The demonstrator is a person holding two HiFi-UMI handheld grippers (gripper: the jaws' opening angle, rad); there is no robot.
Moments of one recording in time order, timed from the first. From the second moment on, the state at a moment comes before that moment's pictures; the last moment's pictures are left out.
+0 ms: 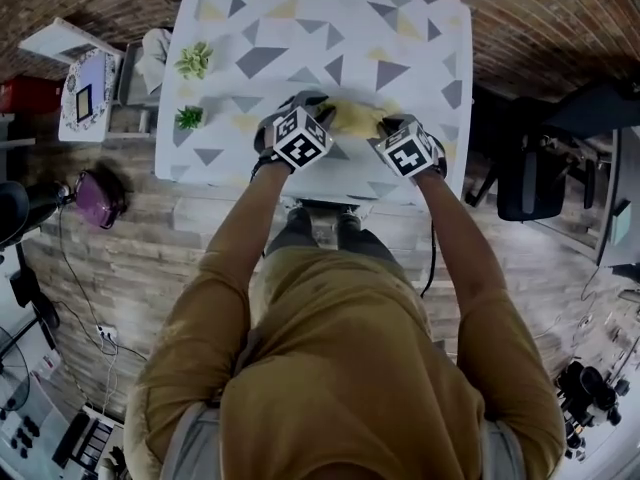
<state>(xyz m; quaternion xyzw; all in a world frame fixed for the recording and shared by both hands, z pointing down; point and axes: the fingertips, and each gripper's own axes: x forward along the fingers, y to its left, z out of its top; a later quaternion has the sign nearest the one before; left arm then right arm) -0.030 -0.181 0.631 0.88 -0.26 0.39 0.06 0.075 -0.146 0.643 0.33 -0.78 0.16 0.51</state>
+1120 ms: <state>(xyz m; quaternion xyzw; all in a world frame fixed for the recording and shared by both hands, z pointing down) -0.074 -0.174 0.557 0.88 -0.38 0.25 0.12 0.096 -0.156 0.582 0.49 -0.79 0.16 0.33</state>
